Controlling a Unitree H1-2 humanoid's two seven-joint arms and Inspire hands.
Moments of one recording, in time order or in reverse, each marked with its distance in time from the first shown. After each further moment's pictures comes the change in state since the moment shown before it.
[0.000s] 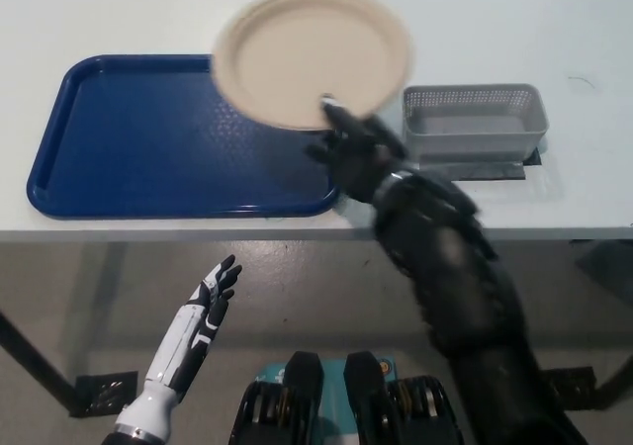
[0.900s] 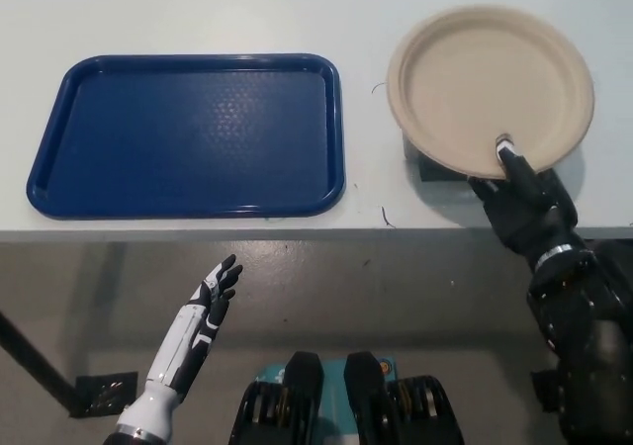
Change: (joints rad) left_arm 0.000 -0.005 0.001 0.002 -0.001 0.000 0.005; right_arm 0.390 -0.190 -0.161 -0.553 0.046 0.010 0.050
